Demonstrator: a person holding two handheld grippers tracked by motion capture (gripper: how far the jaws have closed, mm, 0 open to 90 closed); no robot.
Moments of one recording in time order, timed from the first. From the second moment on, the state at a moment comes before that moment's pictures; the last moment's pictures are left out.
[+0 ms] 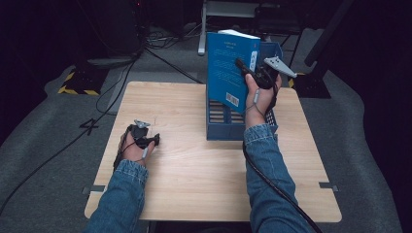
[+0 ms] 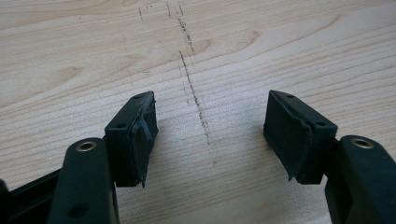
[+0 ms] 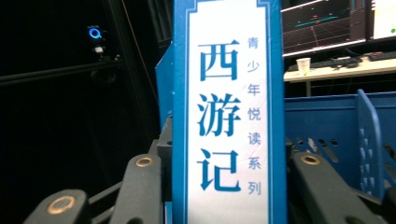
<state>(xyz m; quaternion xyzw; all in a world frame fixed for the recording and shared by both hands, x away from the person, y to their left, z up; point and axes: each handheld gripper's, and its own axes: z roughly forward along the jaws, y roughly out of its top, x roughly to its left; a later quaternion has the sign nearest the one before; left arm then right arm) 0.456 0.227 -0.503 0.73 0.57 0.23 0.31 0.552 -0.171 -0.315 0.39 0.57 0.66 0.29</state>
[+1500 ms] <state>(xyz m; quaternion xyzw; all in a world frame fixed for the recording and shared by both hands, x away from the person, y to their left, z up) 0.456 0.226 -0.503 0.73 0.56 0.23 0.31 0.578 -0.077 -0.386 0.45 0.63 0.53 0.34</state>
